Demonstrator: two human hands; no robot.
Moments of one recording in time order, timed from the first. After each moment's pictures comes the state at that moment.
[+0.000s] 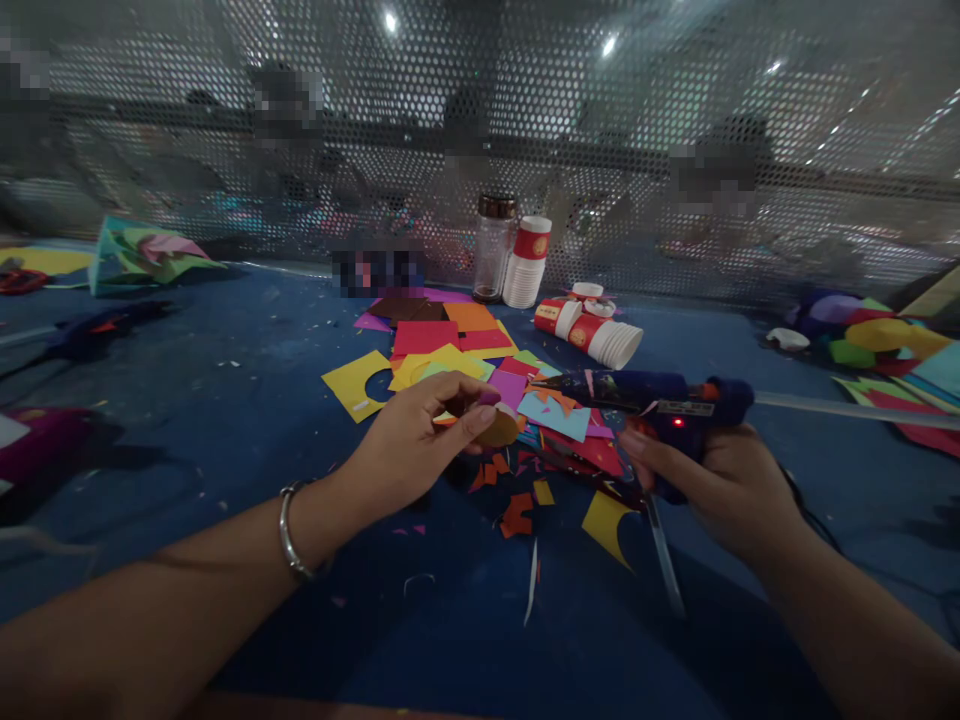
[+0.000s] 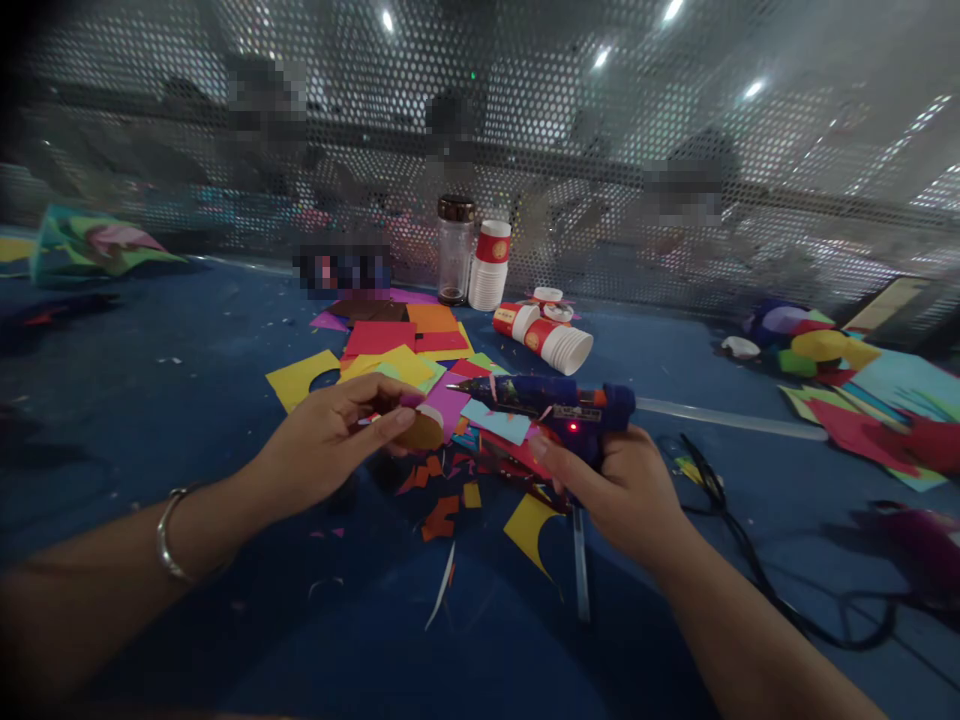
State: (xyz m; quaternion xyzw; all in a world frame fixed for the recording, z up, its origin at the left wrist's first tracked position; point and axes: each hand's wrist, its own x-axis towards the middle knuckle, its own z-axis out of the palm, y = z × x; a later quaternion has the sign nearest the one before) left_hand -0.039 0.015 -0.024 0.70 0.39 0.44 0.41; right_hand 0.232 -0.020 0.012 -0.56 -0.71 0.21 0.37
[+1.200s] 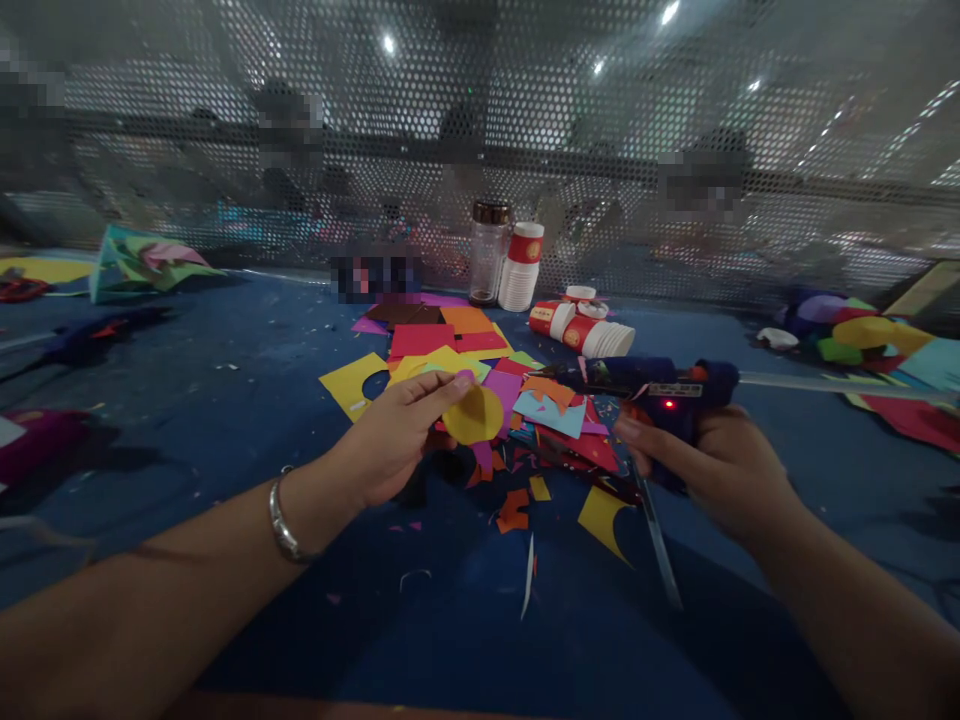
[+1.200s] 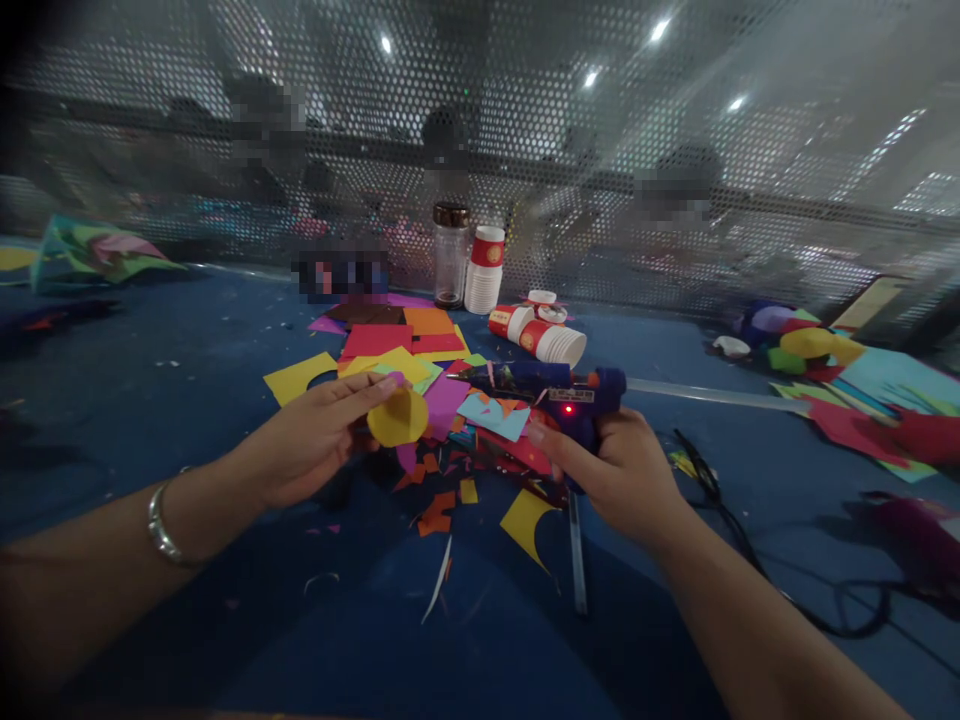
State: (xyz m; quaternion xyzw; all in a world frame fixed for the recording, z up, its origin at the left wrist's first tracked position) left_hand -0.031 0.015 -0.013 0.39 0.45 0.48 0.64; right_hand 0.241 -0.014 0.008 -0.56 -0.72 0.20 0.36
